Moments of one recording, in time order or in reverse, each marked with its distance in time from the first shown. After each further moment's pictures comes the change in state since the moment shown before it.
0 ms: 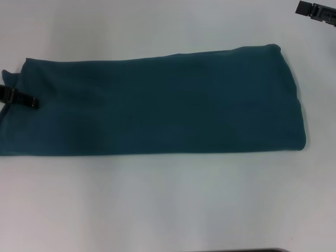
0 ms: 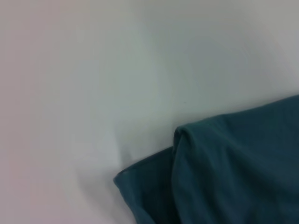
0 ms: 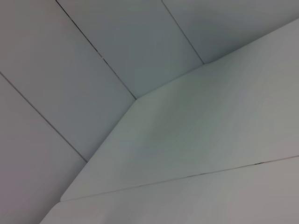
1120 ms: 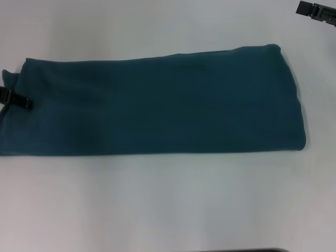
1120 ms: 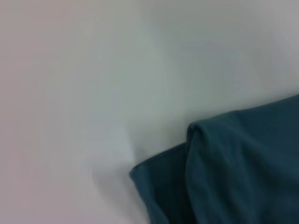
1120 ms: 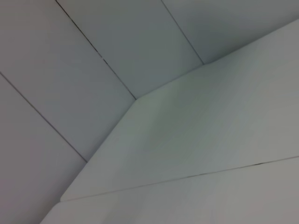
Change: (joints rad) left arm 0.000 0.000 0.007 0.000 0.025 -0.017 -0.009; right arm -0.002 0.000 0.000 0.003 0.001 0.002 0.000
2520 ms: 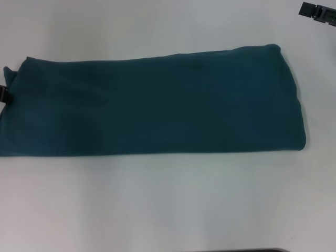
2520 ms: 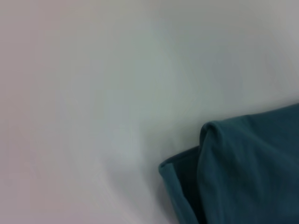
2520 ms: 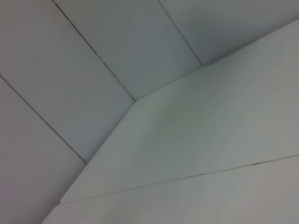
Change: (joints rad) left arm 0.013 0.004 -0.002 -0.026 -0.003 -0.002 -0.002; right arm -0.011 0.000 0.010 0.001 0.002 0.010 -0.004
